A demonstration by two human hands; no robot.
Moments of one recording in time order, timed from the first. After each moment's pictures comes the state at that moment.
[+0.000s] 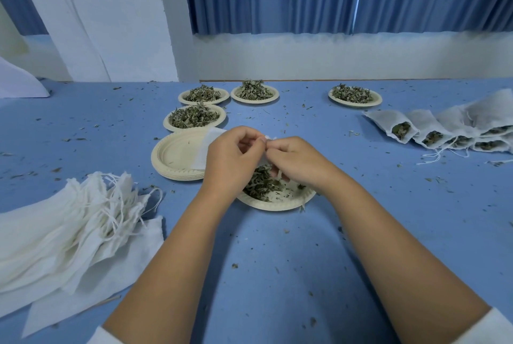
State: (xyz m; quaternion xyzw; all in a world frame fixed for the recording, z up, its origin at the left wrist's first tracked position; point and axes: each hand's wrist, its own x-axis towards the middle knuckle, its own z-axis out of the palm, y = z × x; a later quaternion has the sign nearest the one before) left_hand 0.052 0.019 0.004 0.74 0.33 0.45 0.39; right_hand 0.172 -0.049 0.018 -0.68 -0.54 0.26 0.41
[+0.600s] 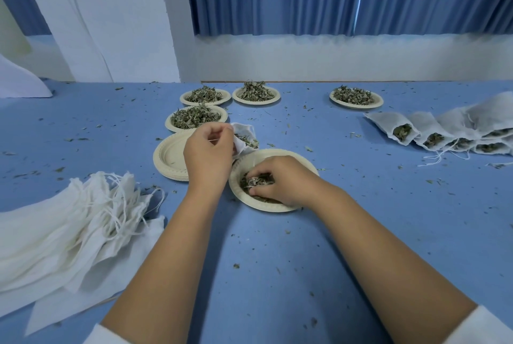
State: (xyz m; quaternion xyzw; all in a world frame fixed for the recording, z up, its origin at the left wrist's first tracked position) left_hand 0.039 0.035 0.006 0.60 0.40 0.54 0.43; right_hand 0.168 -0.036 -0.011 -0.70 -0.67 0.13 0.20
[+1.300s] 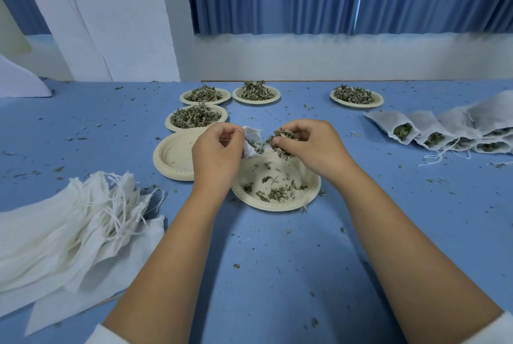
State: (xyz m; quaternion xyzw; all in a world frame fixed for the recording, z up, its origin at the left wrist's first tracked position) left_hand 0.044 0.029 0.007 0.64 0.39 0.51 0.43; right_hand 0.193 -0.048 0.022 -0.68 -0.49 0.16 0.52
